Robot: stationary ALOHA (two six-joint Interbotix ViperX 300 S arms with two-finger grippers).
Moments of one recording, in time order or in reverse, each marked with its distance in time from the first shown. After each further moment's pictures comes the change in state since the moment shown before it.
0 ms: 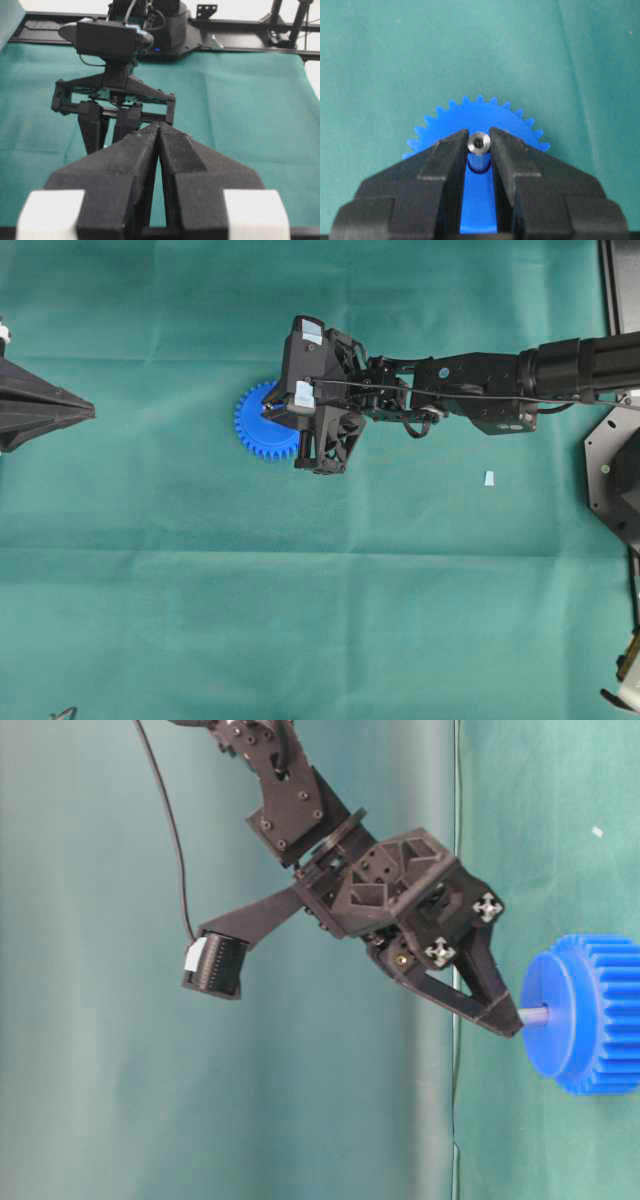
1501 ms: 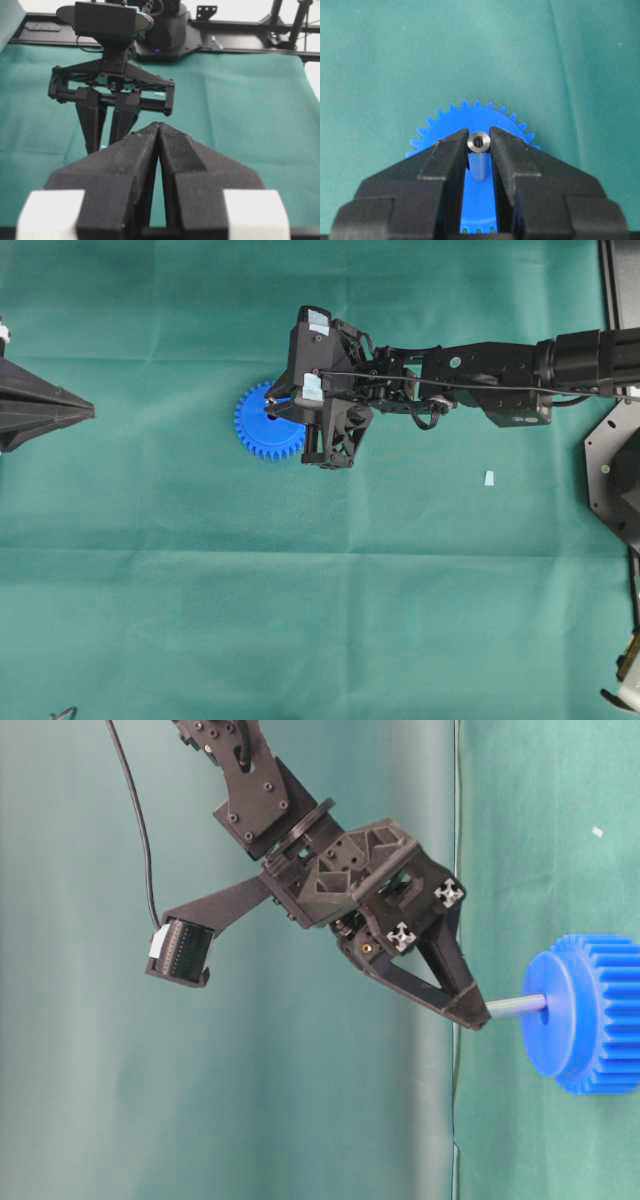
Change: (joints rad) left arm 0.000 0.000 0.000 0.000 -0.002 0.000; right arm -0.012 -0.057 -0.006 -0.015 0.107 -0.012
